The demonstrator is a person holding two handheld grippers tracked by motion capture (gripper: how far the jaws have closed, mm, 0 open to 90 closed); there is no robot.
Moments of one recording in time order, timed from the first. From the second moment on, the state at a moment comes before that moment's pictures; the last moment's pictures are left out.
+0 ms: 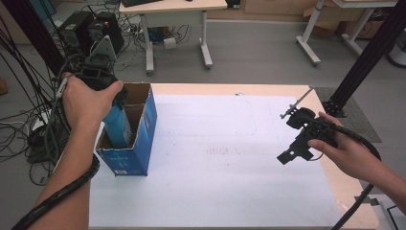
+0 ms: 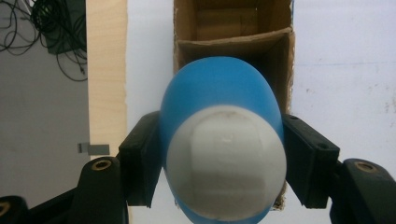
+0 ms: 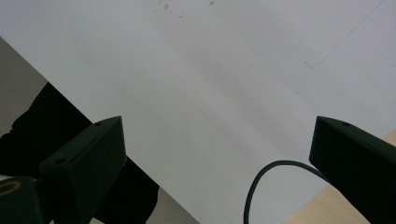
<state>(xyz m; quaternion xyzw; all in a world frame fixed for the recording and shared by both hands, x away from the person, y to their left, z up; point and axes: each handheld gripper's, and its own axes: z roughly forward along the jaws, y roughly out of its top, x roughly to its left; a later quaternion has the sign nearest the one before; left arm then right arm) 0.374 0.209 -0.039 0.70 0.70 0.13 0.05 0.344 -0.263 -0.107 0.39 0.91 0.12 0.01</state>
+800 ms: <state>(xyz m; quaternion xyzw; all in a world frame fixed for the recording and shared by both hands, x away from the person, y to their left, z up) 0.384 0.199 -0.085 0.71 0.69 0.12 0.04 0.347 -0.271 -0.116 0.39 0.91 0.12 0.00</state>
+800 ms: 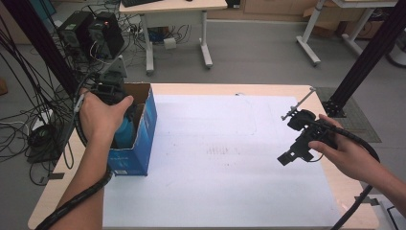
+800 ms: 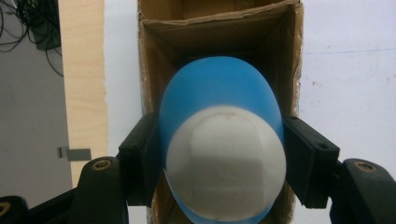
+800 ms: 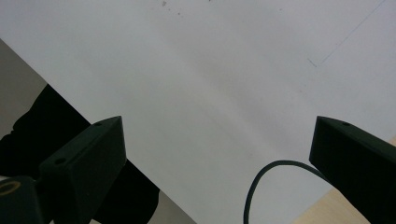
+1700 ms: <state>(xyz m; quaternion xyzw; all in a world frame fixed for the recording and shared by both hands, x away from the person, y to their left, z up) 0.396 0.204 -0.120 0.72 0.68 0.10 0.02 0.354 -0.266 -0.125 0.39 0.91 0.11 0.00</state>
